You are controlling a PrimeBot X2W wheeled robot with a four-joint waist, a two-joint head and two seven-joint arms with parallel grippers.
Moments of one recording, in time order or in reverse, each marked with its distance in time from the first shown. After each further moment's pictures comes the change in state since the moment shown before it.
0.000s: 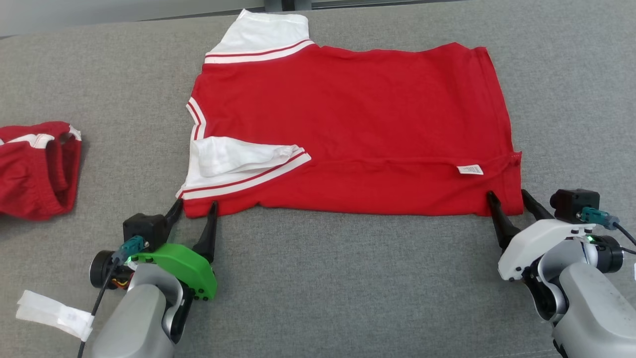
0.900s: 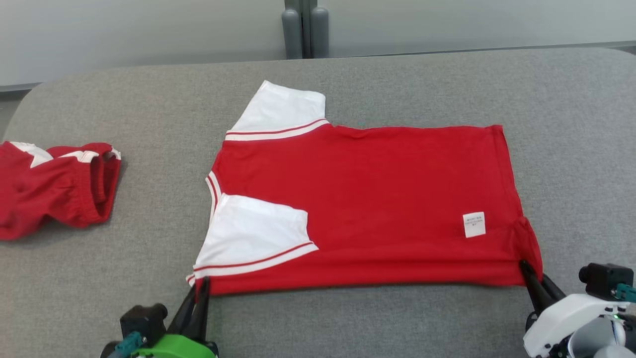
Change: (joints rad) left arm 0.382 -0.009 0.099 -0.317 -0.013 0.030 0.001; right arm 0.350 -0.023 -0.098 -0.290 0.074 0.001 0.042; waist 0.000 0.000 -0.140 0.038
